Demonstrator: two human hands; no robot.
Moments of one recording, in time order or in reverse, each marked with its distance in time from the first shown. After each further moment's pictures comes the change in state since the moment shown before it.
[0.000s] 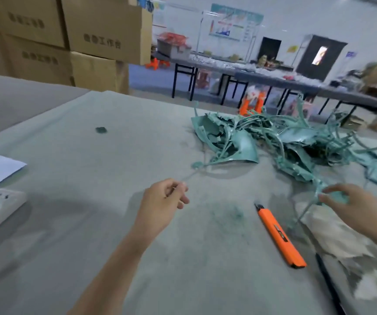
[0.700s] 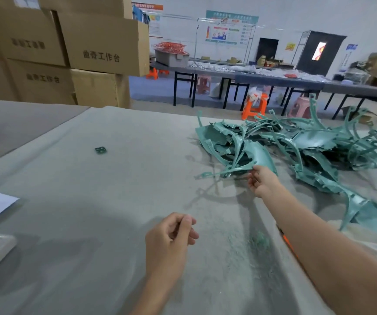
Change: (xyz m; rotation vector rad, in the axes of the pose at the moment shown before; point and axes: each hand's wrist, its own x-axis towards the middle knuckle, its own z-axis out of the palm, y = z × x) left_hand 0.006 -0.024 0.013 -0.113 0.206 0.025; right_hand 0.125 -0.166 0.159 1.433 -0.261 0.855
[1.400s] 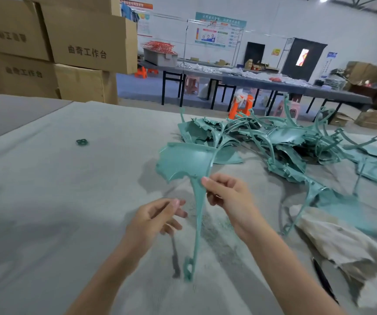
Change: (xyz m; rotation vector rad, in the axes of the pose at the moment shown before) left_hand 0.001 0.010 -0.003 -0.125 -0.409 -0.070; right_hand -0.174 0.043 -0.042 -0.363 -0.583 -0.493
